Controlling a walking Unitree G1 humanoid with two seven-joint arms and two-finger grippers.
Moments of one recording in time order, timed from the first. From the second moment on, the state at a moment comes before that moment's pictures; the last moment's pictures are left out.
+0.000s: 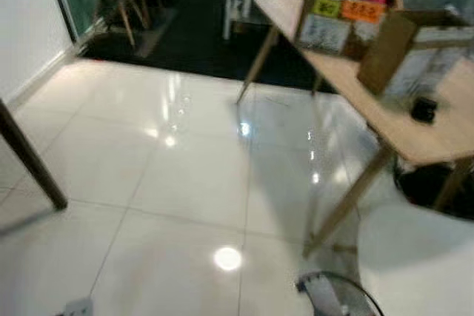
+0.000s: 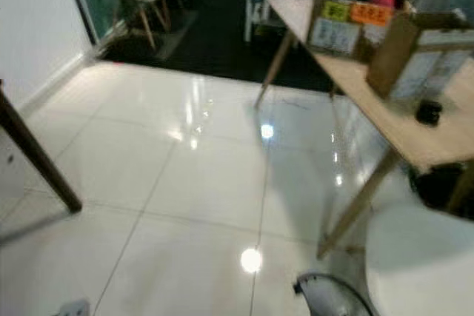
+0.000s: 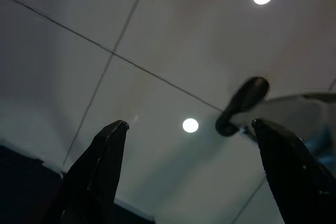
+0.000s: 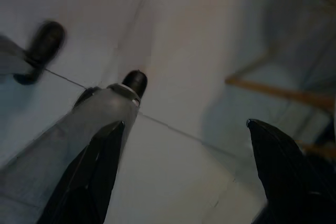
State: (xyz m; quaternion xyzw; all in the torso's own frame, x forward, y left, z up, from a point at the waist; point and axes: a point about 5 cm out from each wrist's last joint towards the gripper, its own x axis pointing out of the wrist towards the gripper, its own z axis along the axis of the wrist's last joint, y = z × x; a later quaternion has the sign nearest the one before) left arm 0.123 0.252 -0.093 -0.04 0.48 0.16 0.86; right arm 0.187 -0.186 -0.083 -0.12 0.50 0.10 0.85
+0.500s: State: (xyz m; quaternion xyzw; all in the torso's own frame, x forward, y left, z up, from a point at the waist) left arm 0.140 0.246 -0.089 -0.02 0.47 0.12 0.87; right arm 0.174 -0.181 -0.090 -0.13 0.51 0.13 0.84
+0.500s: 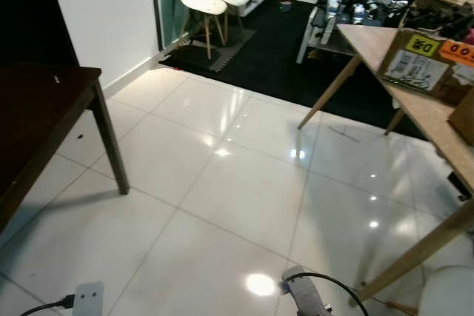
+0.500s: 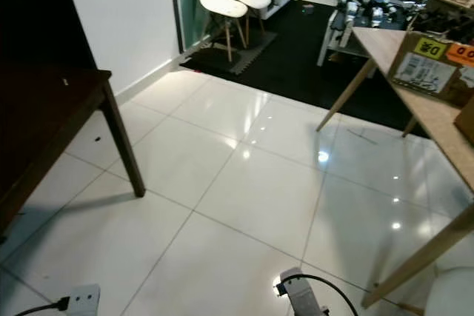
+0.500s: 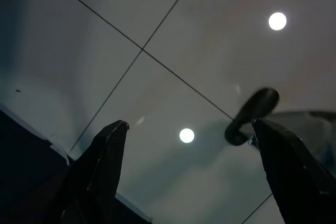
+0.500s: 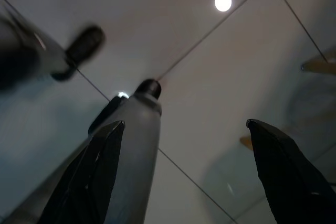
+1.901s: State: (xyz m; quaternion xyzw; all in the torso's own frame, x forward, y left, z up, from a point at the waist) left arm 0.151 0.216 -0.091 -0.01 0.48 0.00 0.88; right arm 0.172 -0.164 -0.091 -0.12 0.51 0.17 0.83
